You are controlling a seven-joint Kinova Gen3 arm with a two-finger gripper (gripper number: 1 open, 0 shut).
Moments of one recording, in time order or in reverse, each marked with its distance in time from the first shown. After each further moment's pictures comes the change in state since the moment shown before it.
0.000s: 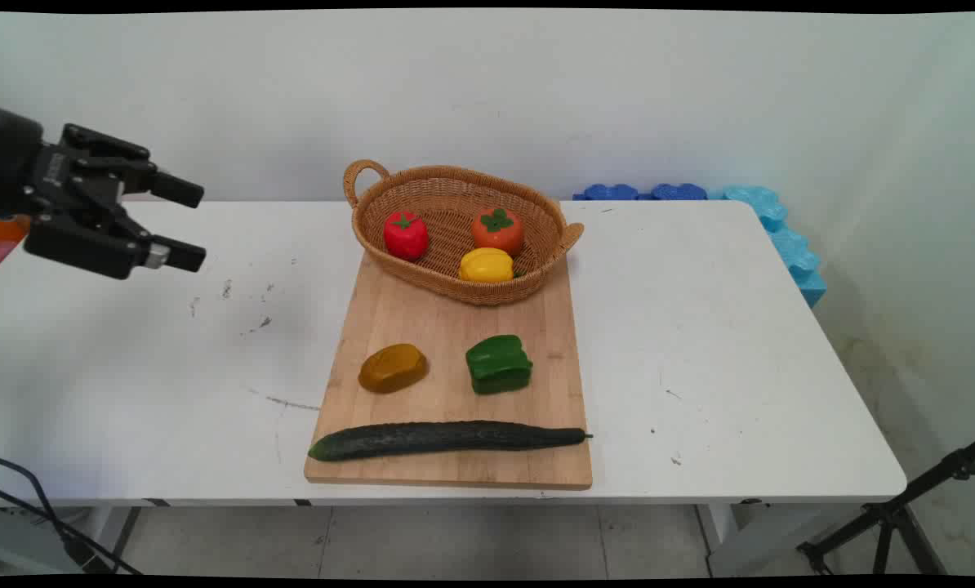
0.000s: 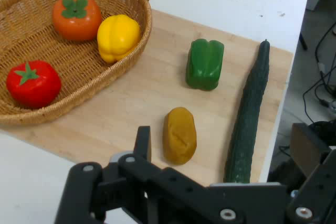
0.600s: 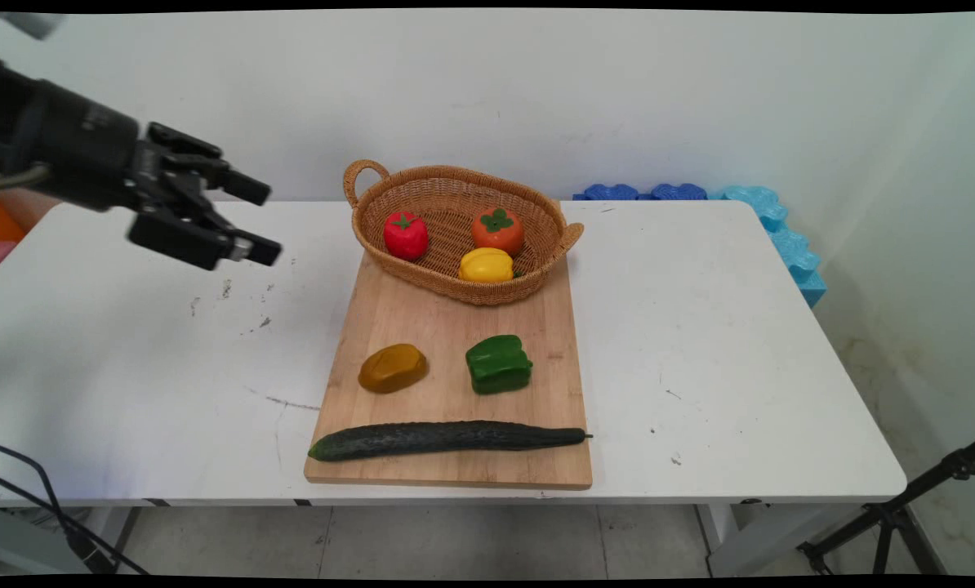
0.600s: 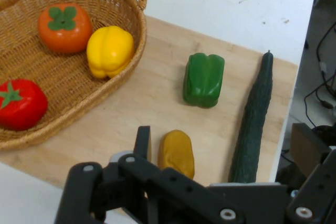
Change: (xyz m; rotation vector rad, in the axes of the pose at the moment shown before) arm 0.040 0.003 0.052 -0.008 -0.039 -0.002
